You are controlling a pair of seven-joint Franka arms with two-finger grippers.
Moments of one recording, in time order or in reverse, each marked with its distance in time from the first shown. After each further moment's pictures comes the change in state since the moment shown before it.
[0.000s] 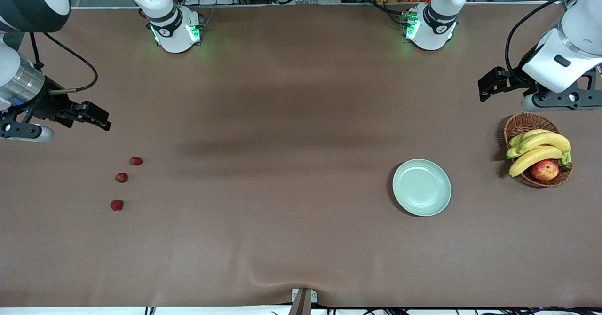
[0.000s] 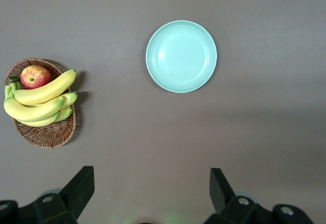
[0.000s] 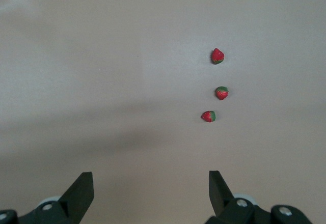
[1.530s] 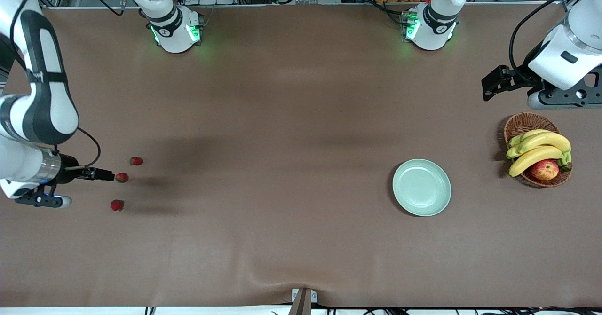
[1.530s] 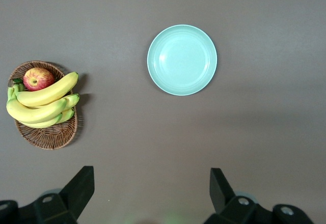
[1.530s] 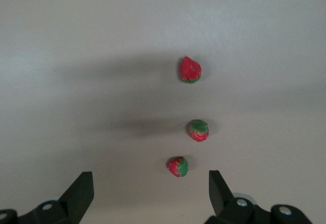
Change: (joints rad) left arm 0.001 -0.003 0.005 0.010 0.000 0.001 0.000; right arm -0.156 0.464 -0.029 0.039 -0.024 0.241 -0.160
